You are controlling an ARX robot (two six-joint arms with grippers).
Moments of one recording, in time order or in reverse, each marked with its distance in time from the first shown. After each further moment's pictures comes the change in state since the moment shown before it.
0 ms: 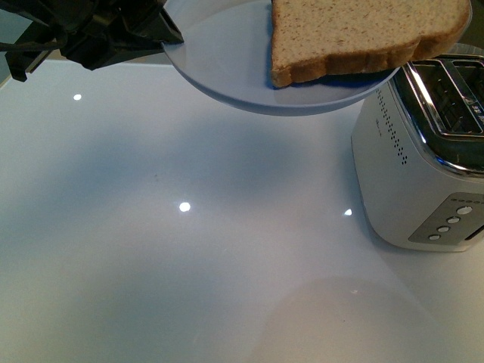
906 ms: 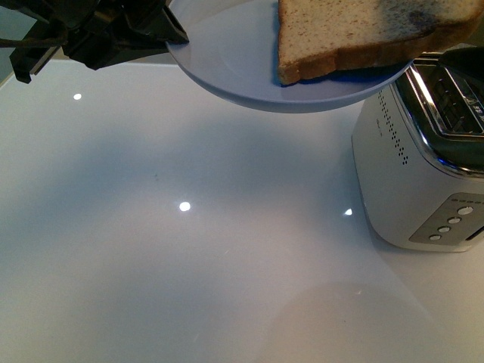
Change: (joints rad) left arm 0.000 -0.004 0.007 -0.018 0.031 -0.018; right arm 0.135 0.720 0.324 0.441 -0.067 0.400
